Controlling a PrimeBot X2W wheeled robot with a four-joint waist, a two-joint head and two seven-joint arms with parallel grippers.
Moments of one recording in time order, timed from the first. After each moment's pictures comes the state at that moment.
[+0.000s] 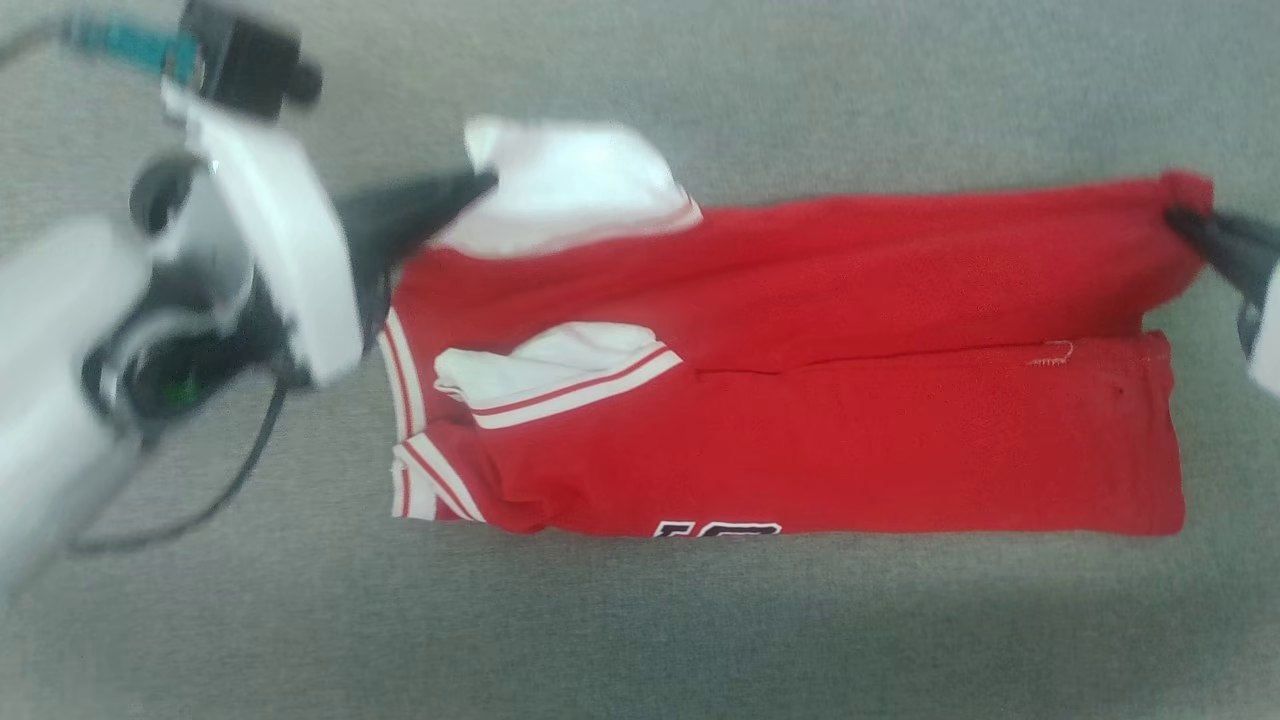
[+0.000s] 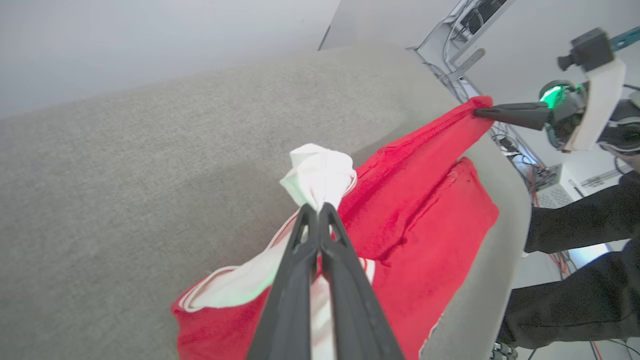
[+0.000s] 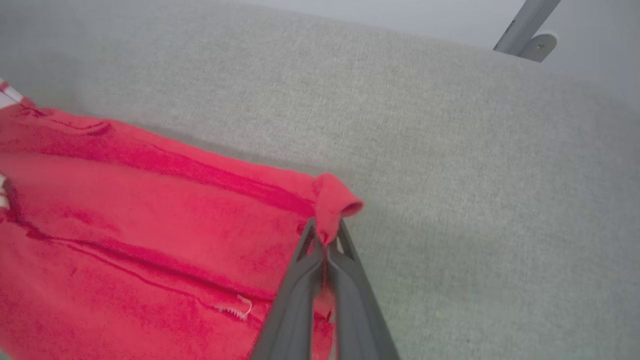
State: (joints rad) left arm -1.13 0.81 -1.06 0.14 -1.48 -0.13 0.25; right arm -0.67 -0.80 0.42 0.22 0.92 0.13 0.47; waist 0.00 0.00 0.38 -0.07
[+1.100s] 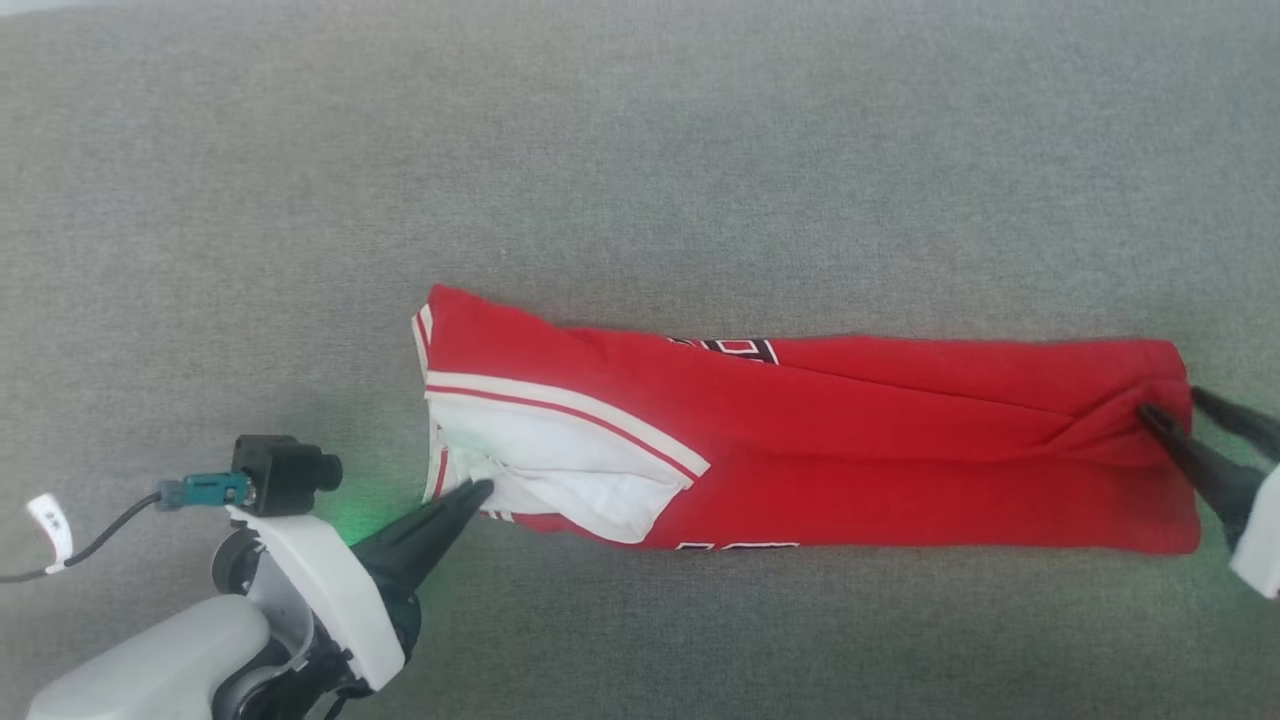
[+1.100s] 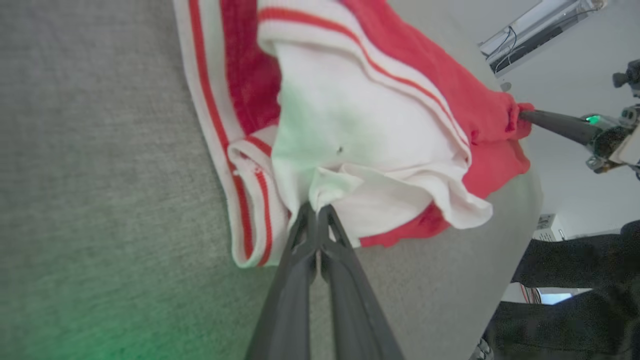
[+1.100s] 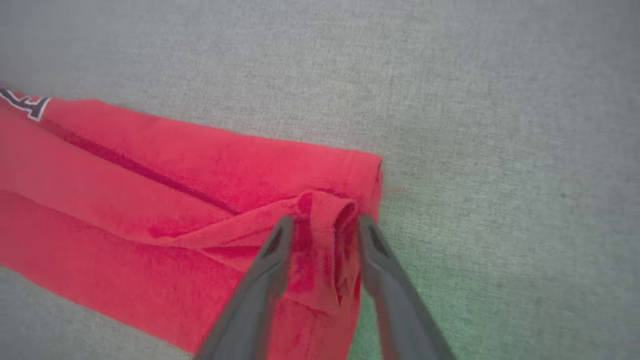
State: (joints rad) left arm -0.63 0.80 -1.19 0.19 -1.42 -0.13 -0.23; right arm -0.25 -0.79 0.30 0.14 0.90 0.13 0.27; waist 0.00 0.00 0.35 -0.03
